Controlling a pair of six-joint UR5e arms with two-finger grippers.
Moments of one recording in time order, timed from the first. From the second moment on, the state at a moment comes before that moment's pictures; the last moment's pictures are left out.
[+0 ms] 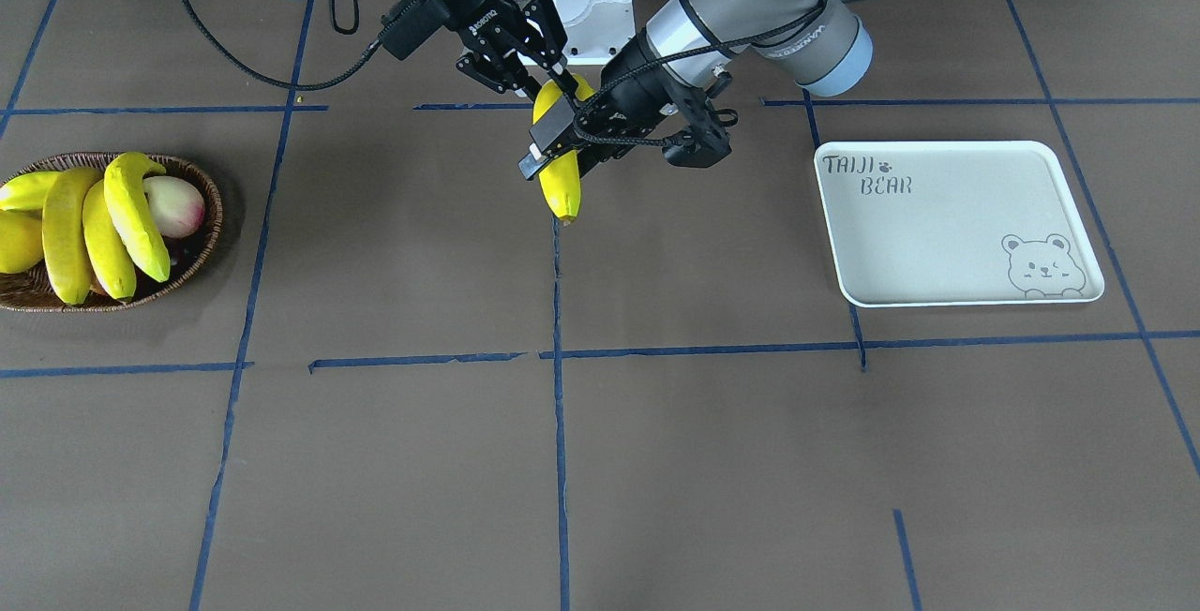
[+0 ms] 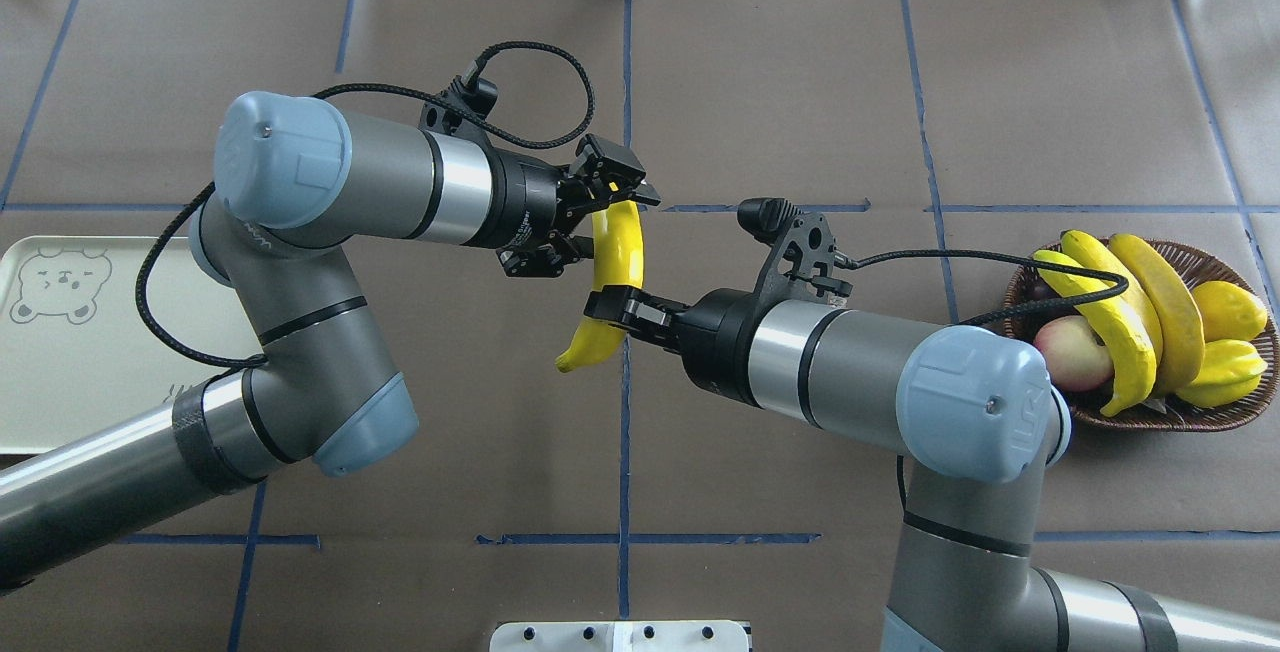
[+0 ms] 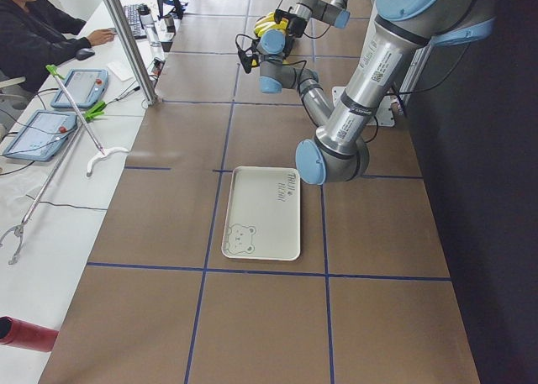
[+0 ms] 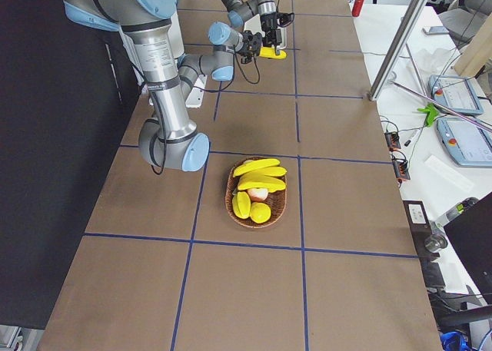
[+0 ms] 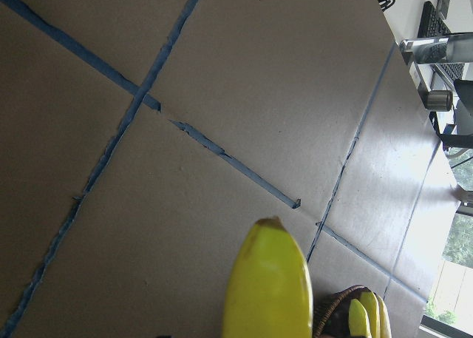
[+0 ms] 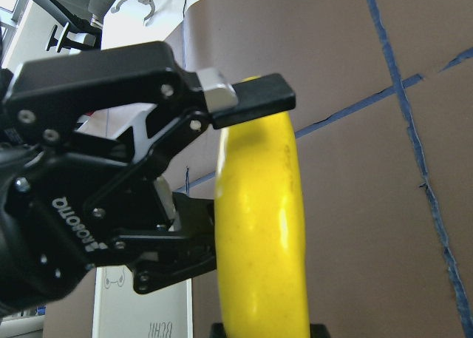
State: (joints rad) left arm -0.61 -2.20 -1.67 -2.39 -1.93 -1.98; right arm 0.35 -1.14 1.97 -0.86 1.50 1.65
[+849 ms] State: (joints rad) left arm -0.61 -2.20 -1.67 -2.39 -1.93 -1.94; right arm 0.36 -1.14 1.98 -0.86 1.50 1.65
